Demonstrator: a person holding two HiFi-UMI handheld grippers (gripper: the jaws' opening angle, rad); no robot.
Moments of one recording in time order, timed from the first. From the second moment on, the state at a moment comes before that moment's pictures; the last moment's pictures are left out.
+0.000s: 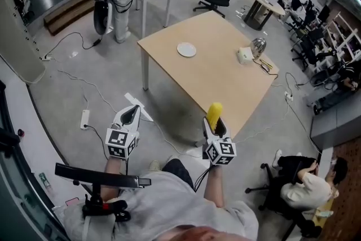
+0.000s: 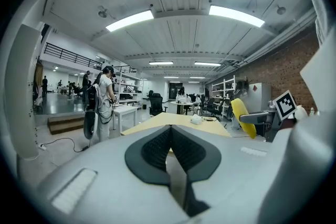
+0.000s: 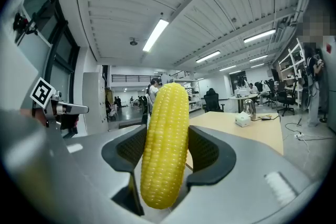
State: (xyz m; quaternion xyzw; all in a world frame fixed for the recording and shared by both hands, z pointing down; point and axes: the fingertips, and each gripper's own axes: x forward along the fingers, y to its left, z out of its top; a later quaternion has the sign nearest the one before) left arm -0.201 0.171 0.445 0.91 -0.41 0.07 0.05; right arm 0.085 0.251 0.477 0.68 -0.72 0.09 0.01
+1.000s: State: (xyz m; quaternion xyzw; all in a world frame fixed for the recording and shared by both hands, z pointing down) left arm -0.126 0.025 0.456 0.91 -0.41 0.08 0.06; right arm 0.151 0.096 0.500 0.67 -0.73 0.11 0.02
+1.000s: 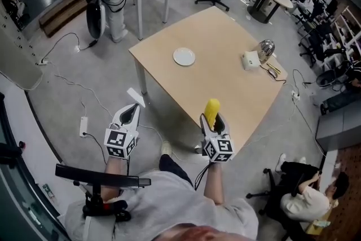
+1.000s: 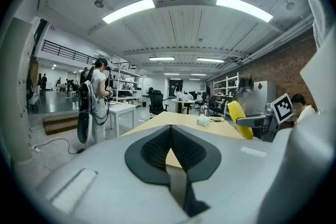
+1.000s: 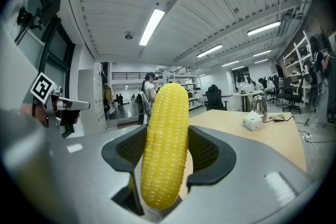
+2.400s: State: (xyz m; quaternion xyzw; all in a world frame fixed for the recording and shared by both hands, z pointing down) left arm -0.048 -0.075 0.450 0.90 -0.43 0.08 0.05; right arm 0.237 -0.017 0.492 0.65 -0.75 0.10 -0.01
